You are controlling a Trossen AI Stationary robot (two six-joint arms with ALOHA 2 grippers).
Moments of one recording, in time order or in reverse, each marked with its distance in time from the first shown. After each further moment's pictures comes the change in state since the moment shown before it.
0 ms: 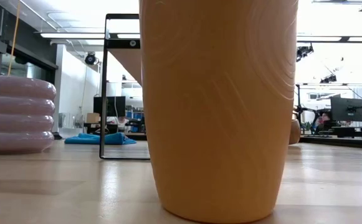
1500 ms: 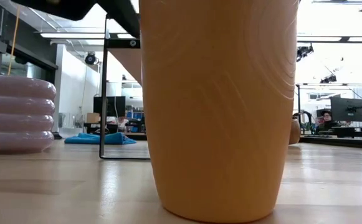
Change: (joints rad) left arm -0.226 1.026 0.786 -0.639 -0.023 -1.246; right arm 0.000 -0.002 0.000 -0.083 -0.005 0.002
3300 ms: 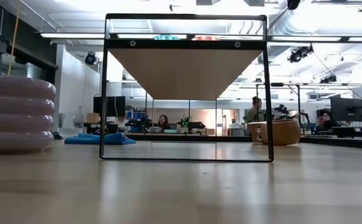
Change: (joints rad) left arm 0.040 -0.351 -0.002 0.042 -0.021 0.681; right arm 0.000 0.001 0.000 0.003 -0.003 0.001
